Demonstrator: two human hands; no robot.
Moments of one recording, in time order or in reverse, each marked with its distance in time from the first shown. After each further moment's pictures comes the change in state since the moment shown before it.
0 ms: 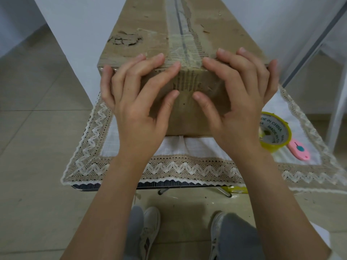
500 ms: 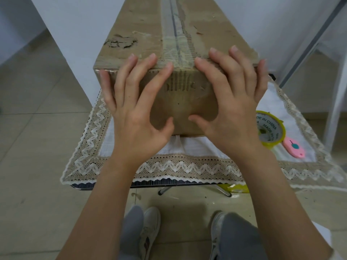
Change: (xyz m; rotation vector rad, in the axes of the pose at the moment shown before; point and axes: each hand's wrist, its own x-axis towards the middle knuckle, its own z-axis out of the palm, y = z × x) left_hand -0.003 0.002 -0.008 0.106 -0.199 0.078; right_hand 0.001 0.007 -0.013 -0.168 -0.228 -0.076
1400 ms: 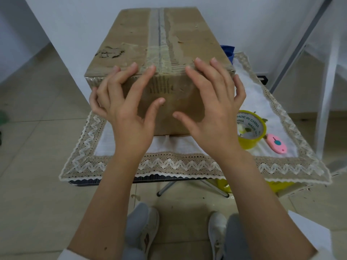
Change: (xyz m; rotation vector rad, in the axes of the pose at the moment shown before) left_hand 0.002 0.022 0.010 -0.049 0.147 -0.235; right_hand -0.012 0.002 -0.005 0.173 0.101 0.084
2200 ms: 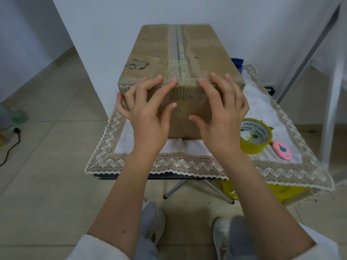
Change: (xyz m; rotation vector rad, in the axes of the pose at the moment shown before) left_hand 0.005 -0.003 -0.007 -0.015 -0.044 -0.037; right_hand -0.002 -0.008 0.013 -0.054 0.023 0.067
